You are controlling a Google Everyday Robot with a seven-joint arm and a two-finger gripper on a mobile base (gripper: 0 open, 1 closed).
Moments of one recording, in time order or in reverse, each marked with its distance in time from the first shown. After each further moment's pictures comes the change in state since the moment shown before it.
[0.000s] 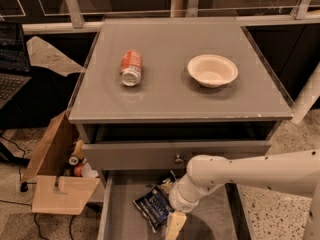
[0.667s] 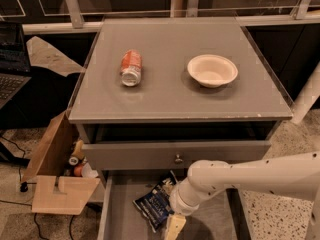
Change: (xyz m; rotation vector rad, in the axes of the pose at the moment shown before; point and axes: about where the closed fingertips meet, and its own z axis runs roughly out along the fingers) arm 0.003 0.000 0.005 0.042 0.003 0.038
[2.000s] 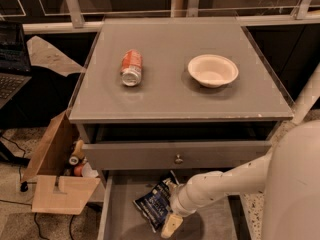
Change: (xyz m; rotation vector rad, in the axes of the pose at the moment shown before) arm 0.033 -0.037 0.036 0.188 0.026 0.108
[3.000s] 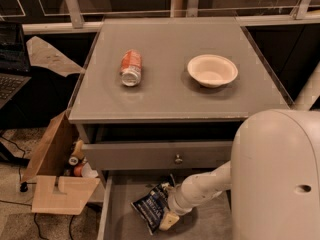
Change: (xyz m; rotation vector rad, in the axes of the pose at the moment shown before) arm 0.012 -0.015 0.046 -0.005 0.027 0.032
